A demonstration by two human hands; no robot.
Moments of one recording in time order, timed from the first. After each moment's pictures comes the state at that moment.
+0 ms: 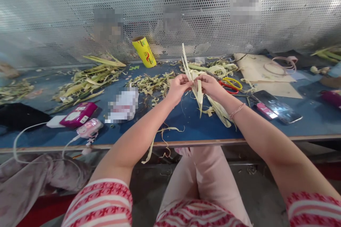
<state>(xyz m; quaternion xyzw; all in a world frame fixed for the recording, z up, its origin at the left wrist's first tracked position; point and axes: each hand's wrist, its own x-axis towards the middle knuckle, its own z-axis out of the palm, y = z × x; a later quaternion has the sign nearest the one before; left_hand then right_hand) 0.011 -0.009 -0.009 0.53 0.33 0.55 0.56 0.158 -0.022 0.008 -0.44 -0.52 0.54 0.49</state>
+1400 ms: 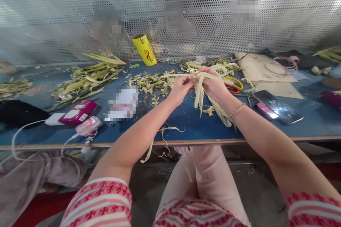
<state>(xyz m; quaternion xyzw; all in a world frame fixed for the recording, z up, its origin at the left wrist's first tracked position) 0.018 -0.021 -0.003 0.55 0.32 0.52 0.57 0.157 -0.029 0.010 -0.32 -0.51 0.53 0.59</state>
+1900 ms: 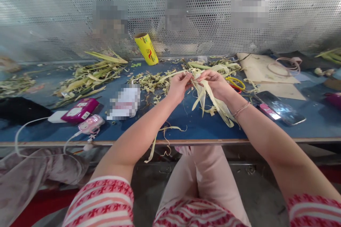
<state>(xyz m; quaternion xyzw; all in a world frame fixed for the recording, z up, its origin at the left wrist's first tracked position) 0.013 -0.023 0.005 0.48 0.33 0.59 0.57 0.169 -0.034 0.015 -0.30 -0.56 0.57 0.53</state>
